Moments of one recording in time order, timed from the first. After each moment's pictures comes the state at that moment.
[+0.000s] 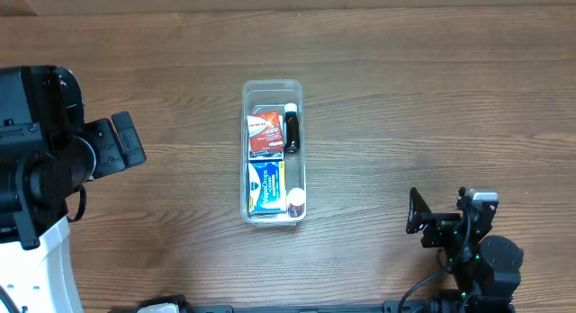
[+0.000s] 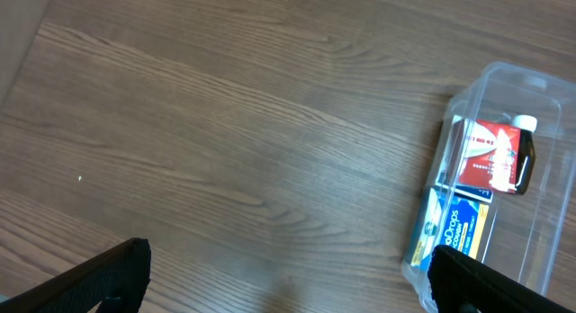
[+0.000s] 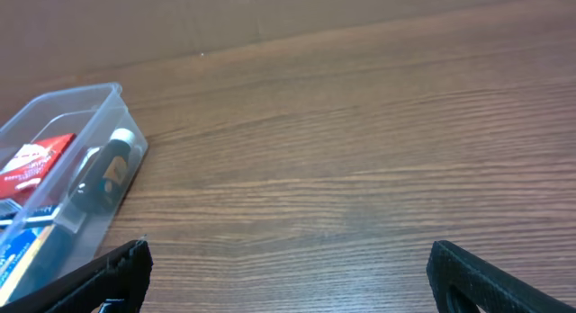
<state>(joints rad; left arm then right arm) 0.12 1.31 1.92 -1.62 -0.12 -0.20 -0.06 0.07 0.27 -0.57 -0.17 0.13</state>
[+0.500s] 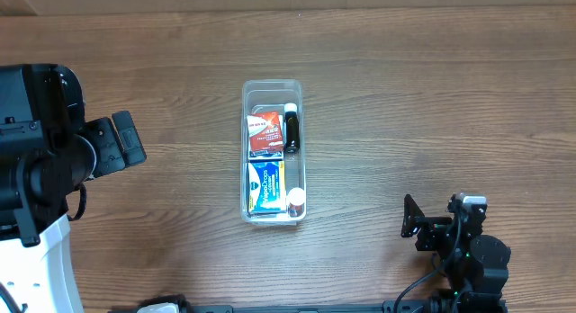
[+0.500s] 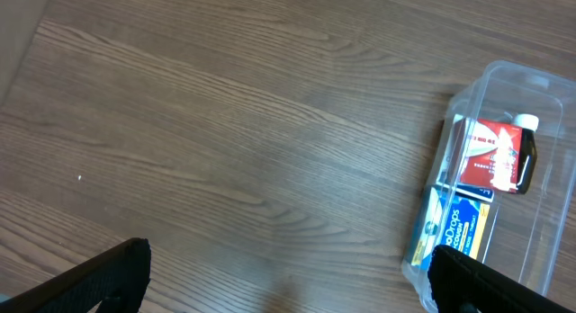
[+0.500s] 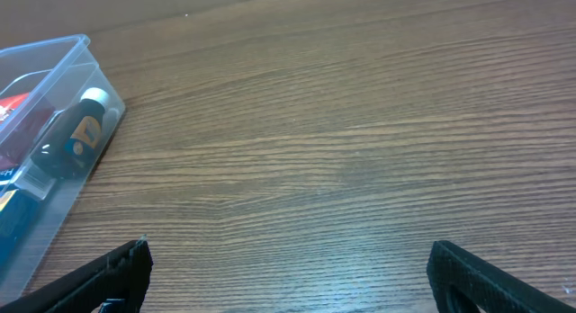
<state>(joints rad) 0.12 1.32 1.92 -1.62 -0.12 -0.20 -0.06 0.01 0.17 -0.59 -0.16 0.13</state>
